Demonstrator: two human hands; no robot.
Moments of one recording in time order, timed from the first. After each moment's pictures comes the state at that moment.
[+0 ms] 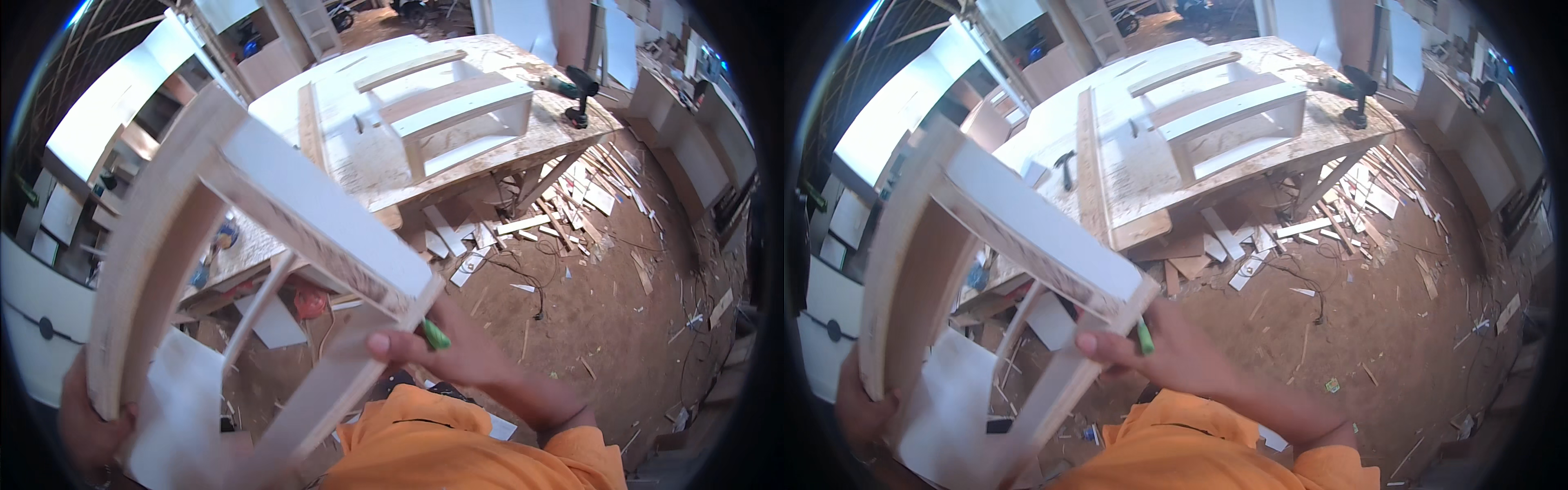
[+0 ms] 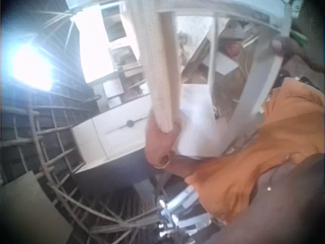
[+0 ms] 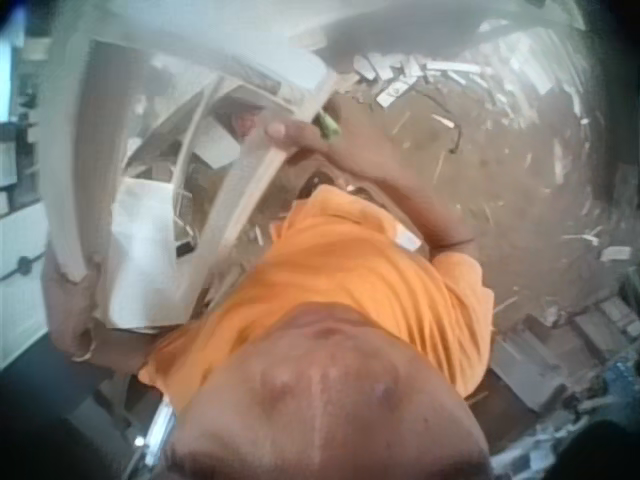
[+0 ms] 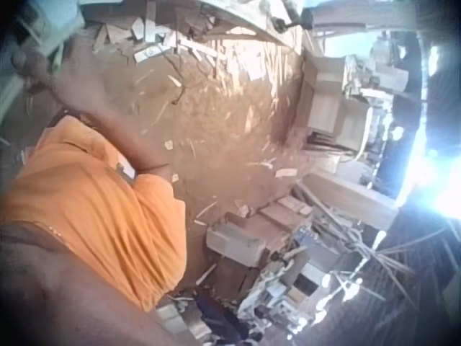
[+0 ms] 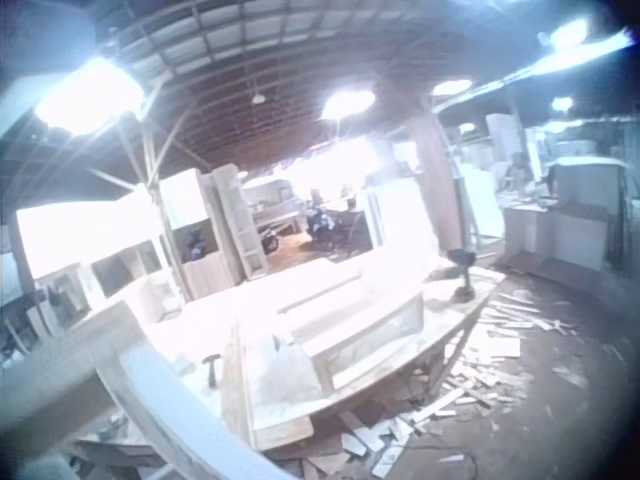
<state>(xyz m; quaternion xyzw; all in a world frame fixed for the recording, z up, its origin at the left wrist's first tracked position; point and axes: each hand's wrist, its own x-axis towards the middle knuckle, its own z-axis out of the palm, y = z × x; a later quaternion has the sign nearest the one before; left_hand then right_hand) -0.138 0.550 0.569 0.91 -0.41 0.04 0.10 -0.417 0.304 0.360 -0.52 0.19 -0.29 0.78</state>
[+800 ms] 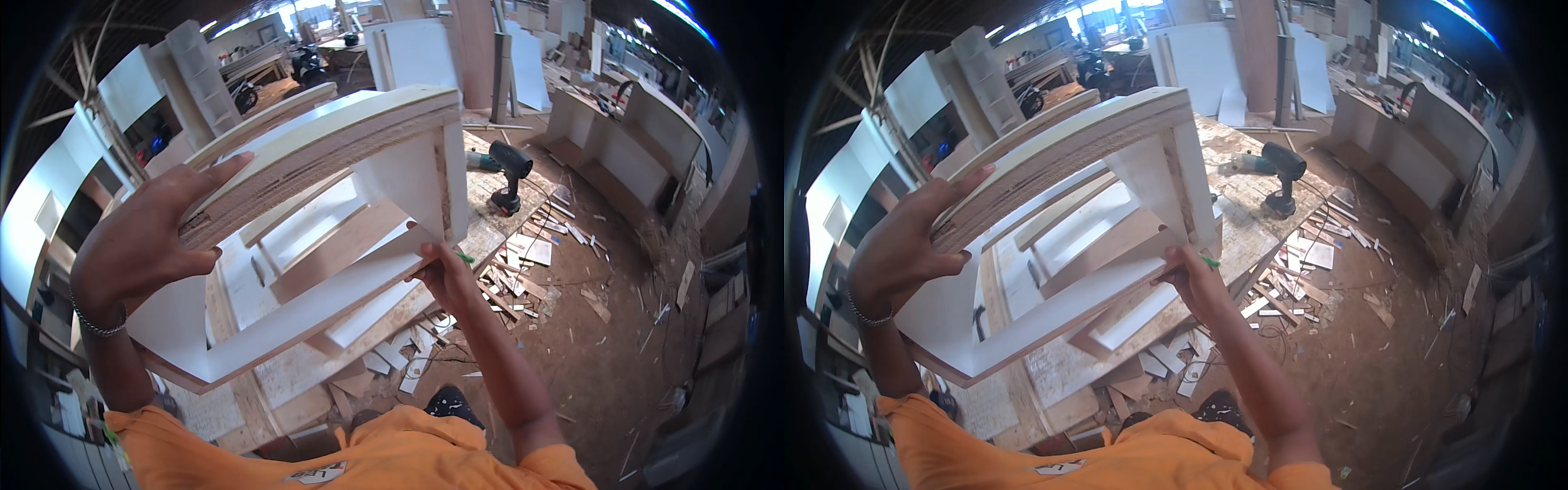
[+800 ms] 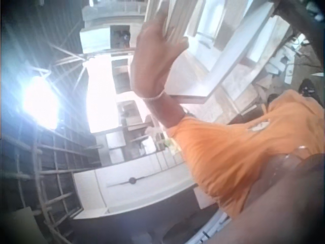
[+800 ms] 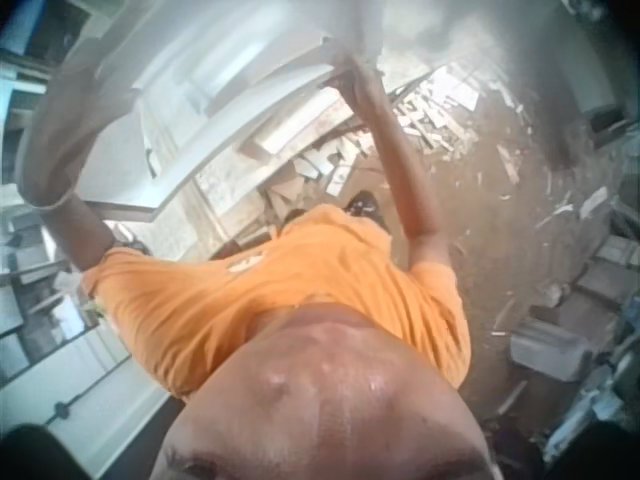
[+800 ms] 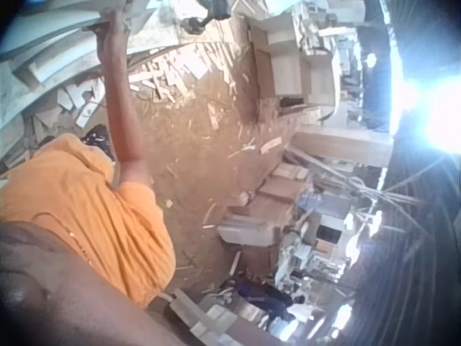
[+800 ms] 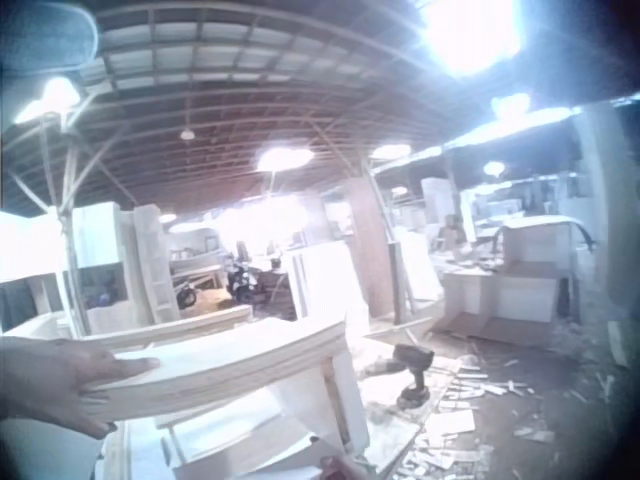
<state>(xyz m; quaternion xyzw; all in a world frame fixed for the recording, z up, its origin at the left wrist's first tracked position) -0.205 -0.100 0.578 0.59 -0.80 0.06 0.03 -0.472 -0.192 0.280 -0.30 0.19 -0.59 0.73</state>
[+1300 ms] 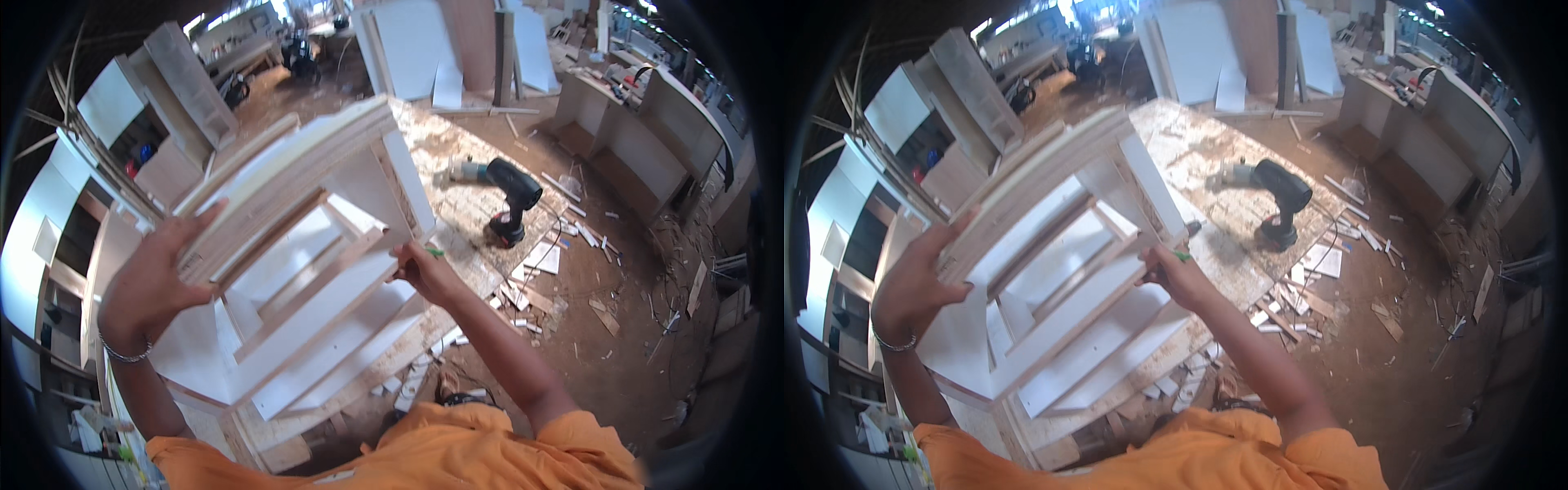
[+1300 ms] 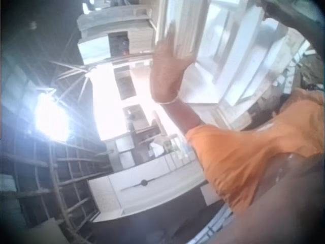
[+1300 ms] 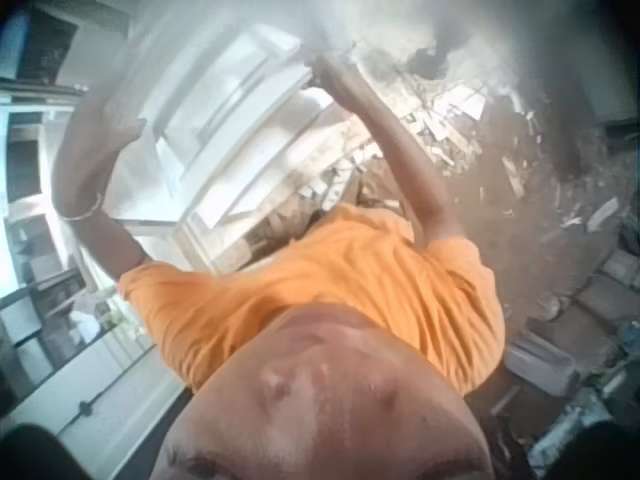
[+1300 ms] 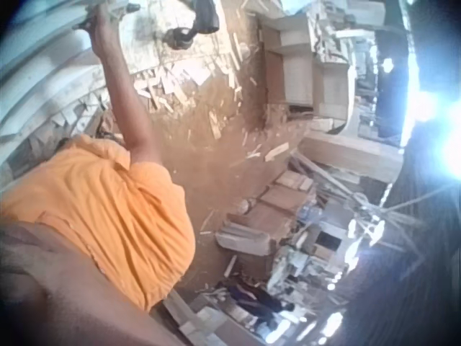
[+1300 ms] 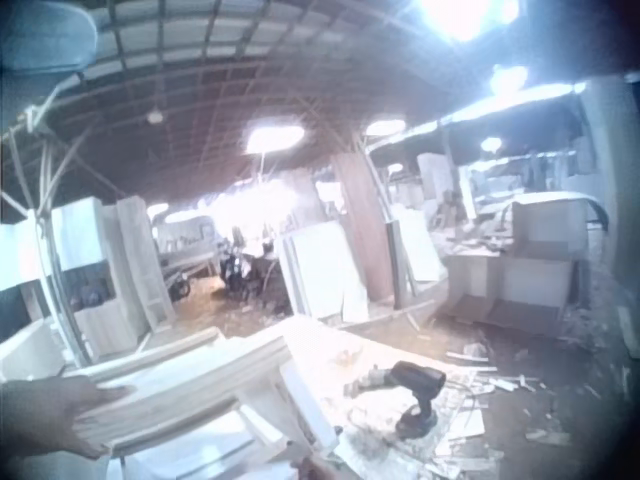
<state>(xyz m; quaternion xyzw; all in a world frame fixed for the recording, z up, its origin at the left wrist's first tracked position) -0.278 -0.303 0.530 0.63 -0.77 0.00 0.07 -0.547 -0.416 0.222 -0.28 0.24 -0.52 0.77</state>
